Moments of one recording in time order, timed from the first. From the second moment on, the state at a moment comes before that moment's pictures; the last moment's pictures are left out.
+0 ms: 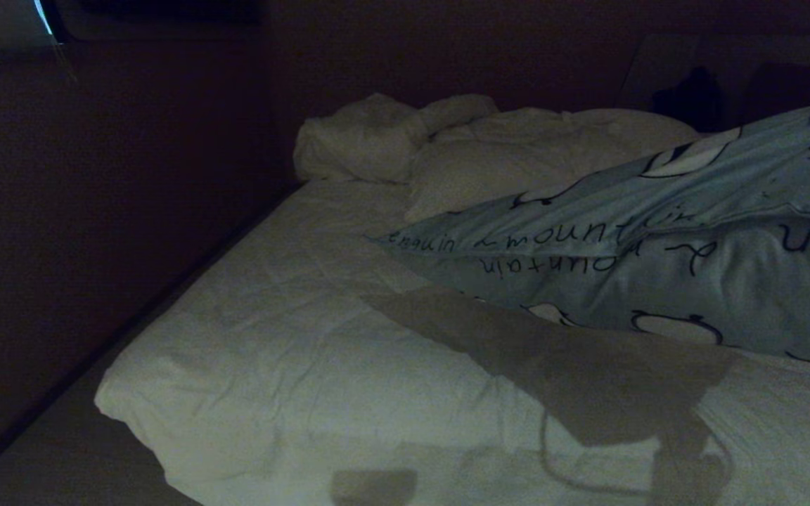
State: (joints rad) left arm 0.00 0.00 0.00 0.01 -0.04 0.11; right arm 0.12 1.11 -1.11 -0.08 0.26 0.49
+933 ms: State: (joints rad) left arm 0.00 0.00 0.00 0.02 -0.04 0.11; right arm 0.12 1.11 -1.11 -0.08 0.26 0.49
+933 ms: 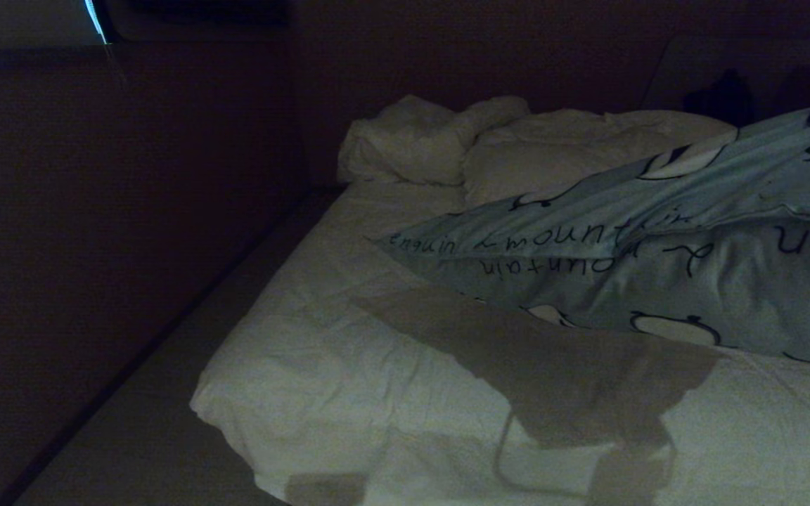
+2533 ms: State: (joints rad) left arm 0.00 0.00 0.00 0.01 -0.04 0.09; right arm 0.12 1.11 -1.11 -0.08 0.26 0.49
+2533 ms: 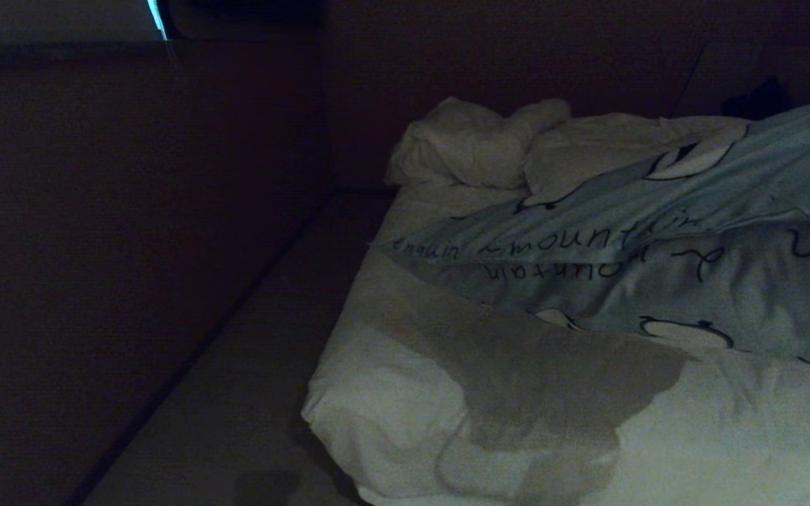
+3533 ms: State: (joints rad) left arm 0.00 0.00 0.00 0.01 -0.04 0.09; right arm 0.12 1.31 -1.12 -0.20 0.14 0.47
